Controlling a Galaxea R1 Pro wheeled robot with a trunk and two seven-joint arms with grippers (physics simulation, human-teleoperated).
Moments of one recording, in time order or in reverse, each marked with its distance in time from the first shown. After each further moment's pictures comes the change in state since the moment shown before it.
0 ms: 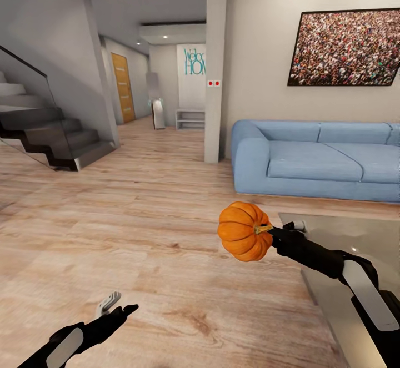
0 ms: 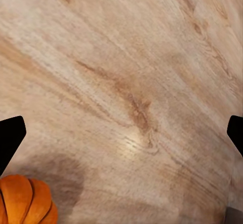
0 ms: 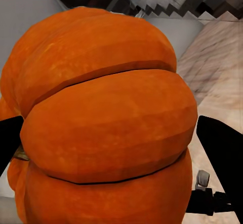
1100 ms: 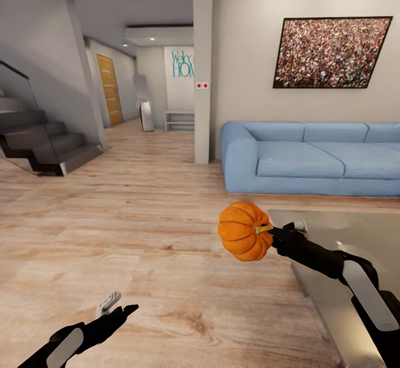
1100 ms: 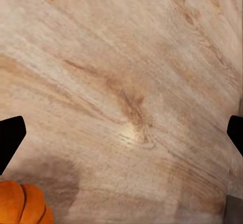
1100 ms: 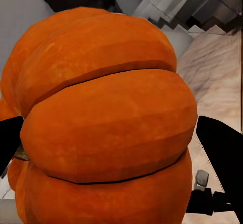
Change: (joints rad) left arm 0.000 0.000 0.000 0.000 -0.002 0.000 0.000; right arm 0.000 0.000 -0.001 0.008 -0.001 -0.001 -0.002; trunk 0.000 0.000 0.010
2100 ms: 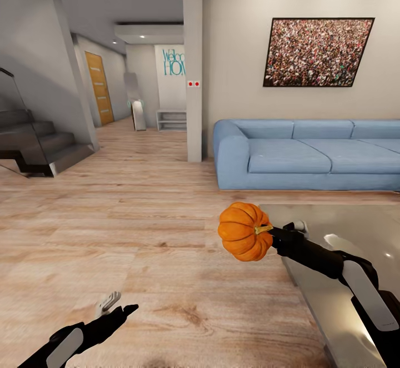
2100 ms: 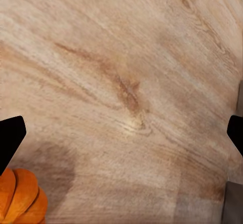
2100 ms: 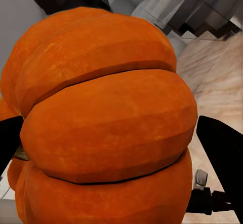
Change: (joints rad) left arm 0.000 0.000 0.002 0.000 0.001 0.000 0.000; right arm 0.000 0.000 0.000 0.003 0.002 -0.001 0.000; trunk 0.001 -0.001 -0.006
